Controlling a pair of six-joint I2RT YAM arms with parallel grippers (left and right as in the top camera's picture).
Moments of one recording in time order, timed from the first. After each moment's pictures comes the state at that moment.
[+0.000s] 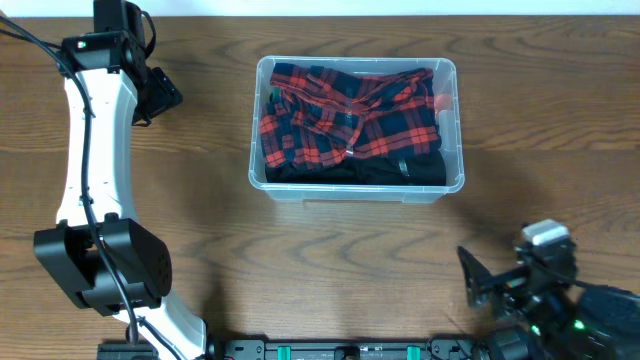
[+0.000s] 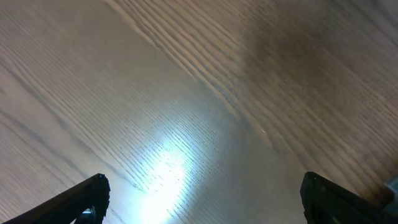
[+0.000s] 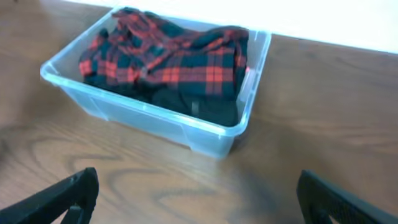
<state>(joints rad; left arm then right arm) 0.13 1.88 1.86 -1.28 -0.29 -0.51 0.29 0.31 0.81 -0.94 -0.07 0.04</state>
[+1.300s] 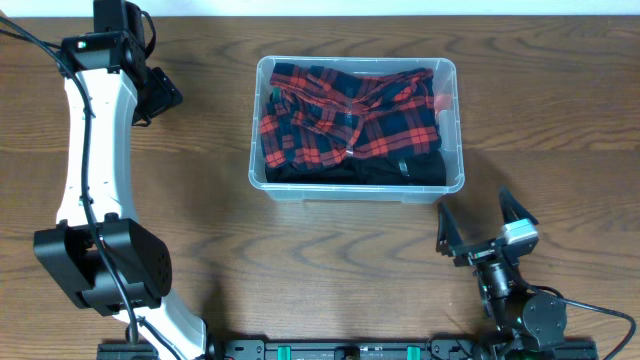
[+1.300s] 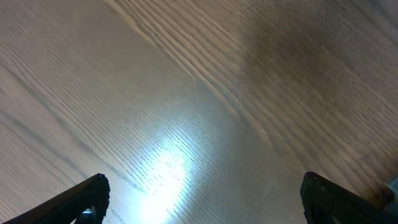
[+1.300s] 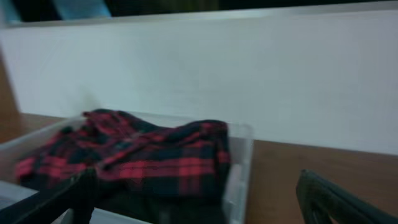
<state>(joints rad) 0.13 1.88 1.86 -1.28 -0.29 -0.51 0.20 0.01 0.01 0.14 -0.06 0.07</state>
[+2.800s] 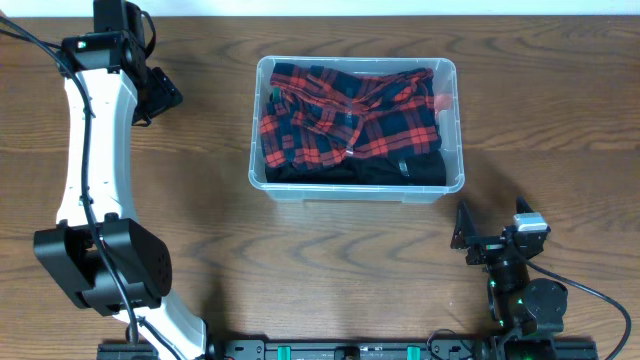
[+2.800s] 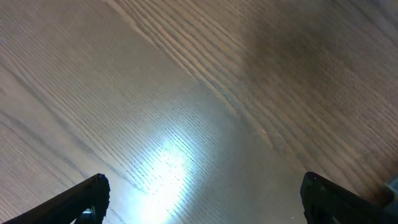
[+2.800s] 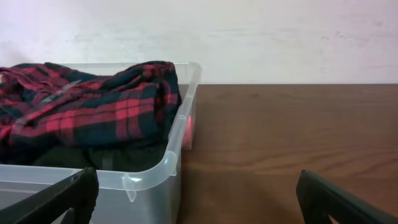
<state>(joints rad) 0.13 1.88 1.86 -1.28 -0.29 -0.51 0.03 0.01 0.01 -0.06 -0.06 0.09</state>
